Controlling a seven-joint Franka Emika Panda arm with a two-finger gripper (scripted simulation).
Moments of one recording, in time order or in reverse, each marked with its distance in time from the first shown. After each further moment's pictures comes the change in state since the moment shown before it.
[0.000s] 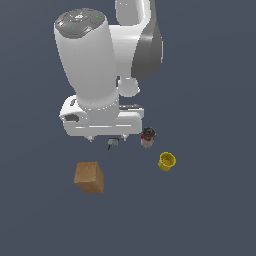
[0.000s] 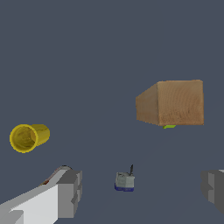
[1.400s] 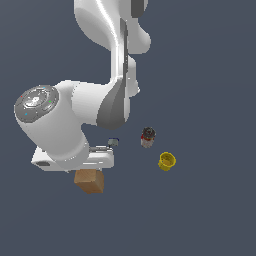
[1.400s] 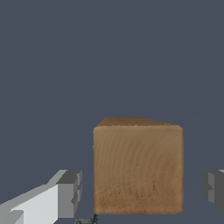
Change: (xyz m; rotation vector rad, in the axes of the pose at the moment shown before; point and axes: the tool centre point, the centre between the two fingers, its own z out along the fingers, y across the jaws) arm 0.060 0.085 0.085 -0.015 -0.010 -0.027
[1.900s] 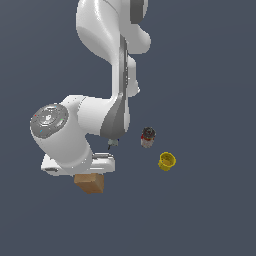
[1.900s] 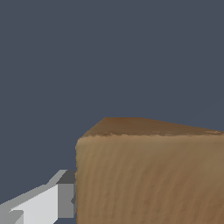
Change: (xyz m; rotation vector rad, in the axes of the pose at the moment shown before) arm -0.001 0.000 0.041 0.000 -0.002 -0.001
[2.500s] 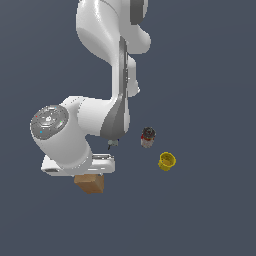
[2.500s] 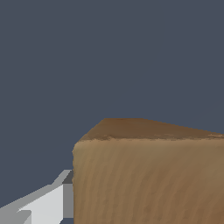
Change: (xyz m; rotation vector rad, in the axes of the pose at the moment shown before) arm 0.001 0.000 0.002 0.000 0.000 0.000
